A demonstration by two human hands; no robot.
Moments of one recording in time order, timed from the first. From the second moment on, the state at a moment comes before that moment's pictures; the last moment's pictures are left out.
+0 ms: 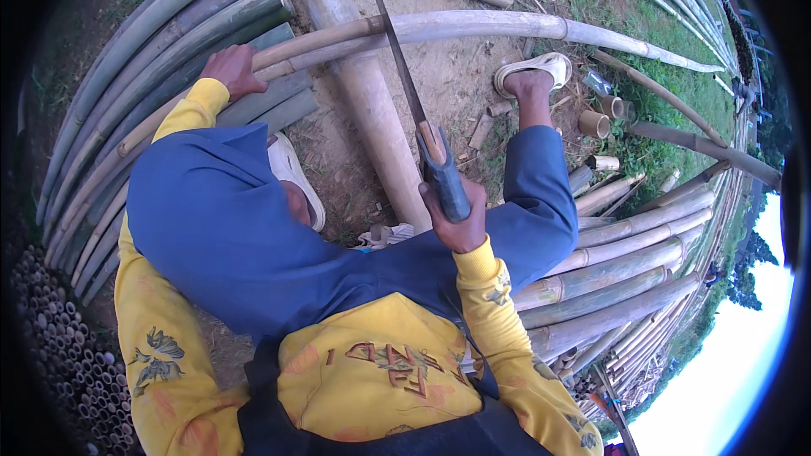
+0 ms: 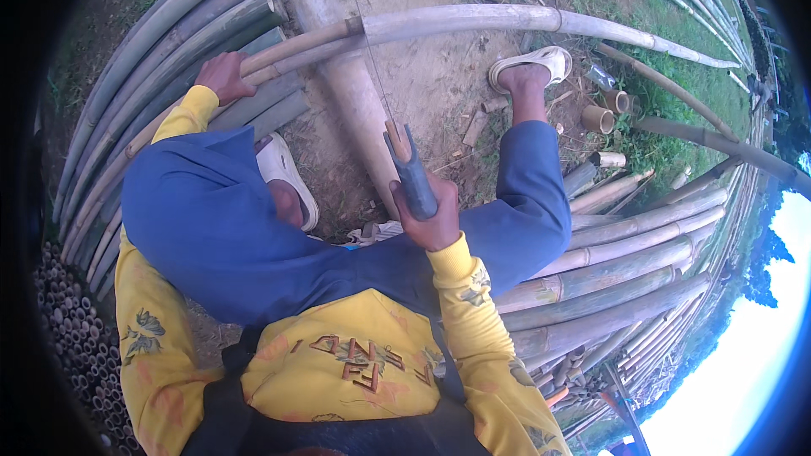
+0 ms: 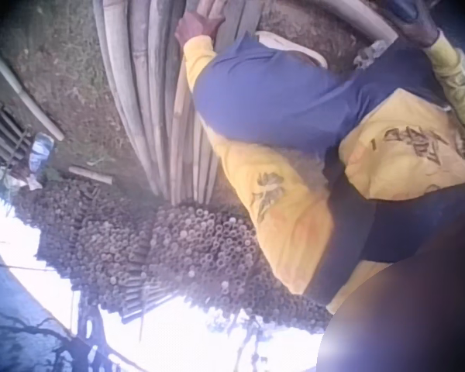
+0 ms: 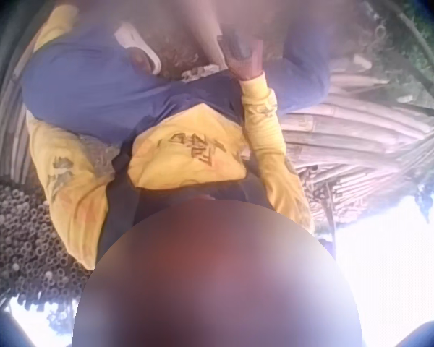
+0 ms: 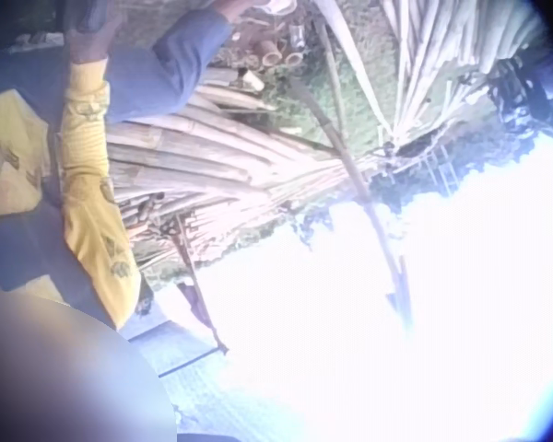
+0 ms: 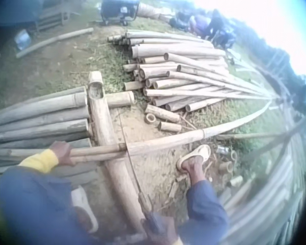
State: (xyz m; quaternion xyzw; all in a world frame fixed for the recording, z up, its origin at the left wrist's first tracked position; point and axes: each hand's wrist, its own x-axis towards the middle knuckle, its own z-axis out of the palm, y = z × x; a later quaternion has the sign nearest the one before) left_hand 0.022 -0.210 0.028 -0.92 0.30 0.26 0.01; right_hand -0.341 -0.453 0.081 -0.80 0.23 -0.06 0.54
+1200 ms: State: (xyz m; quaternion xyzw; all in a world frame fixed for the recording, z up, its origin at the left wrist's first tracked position) left_hand 0.012 -0.179 0.009 -0.95 0.26 0.17 0.03; right_hand -0.336 -0.450 0.075 -0.74 0.31 -0.04 0.60
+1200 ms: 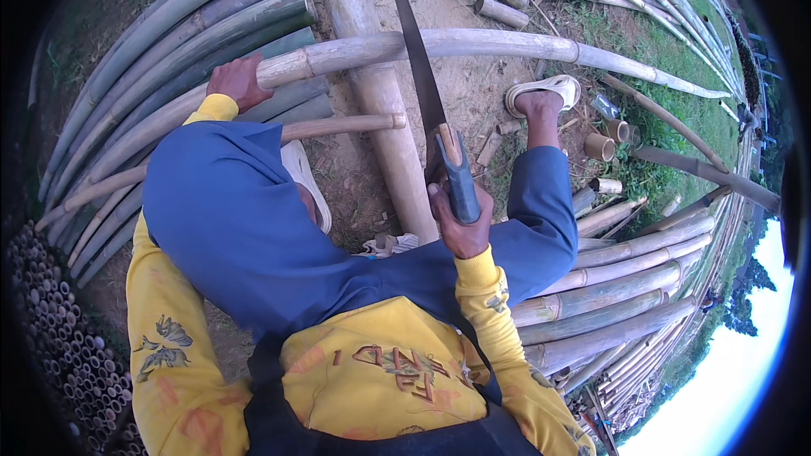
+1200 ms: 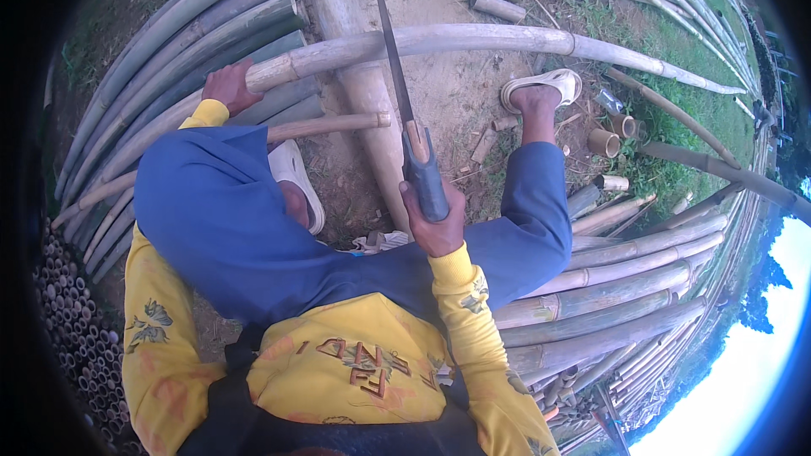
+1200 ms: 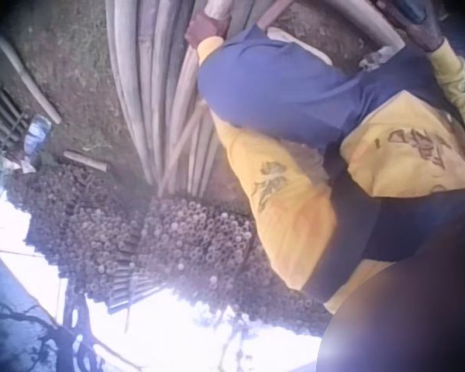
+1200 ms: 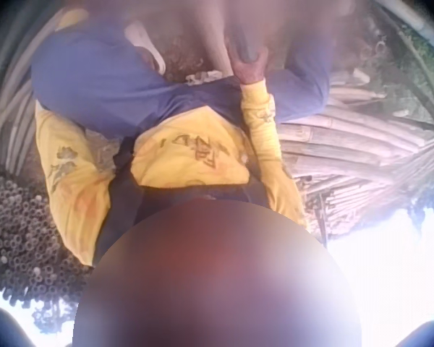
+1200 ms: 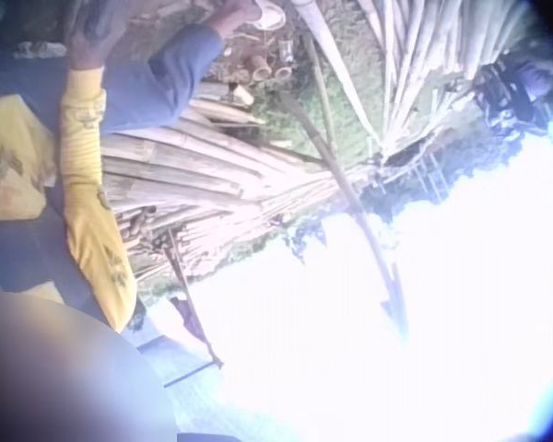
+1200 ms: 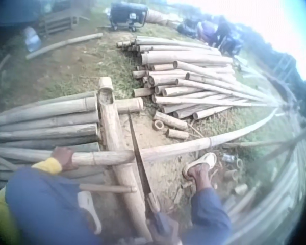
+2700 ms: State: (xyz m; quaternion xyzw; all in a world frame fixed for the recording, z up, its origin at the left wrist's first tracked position) left_hand 0.014 -0.183 -0.001 -0.94 0.27 0.19 0.05; right_hand -0.310 -0.451 0.088 -0.79 0.27 -0.08 0.55
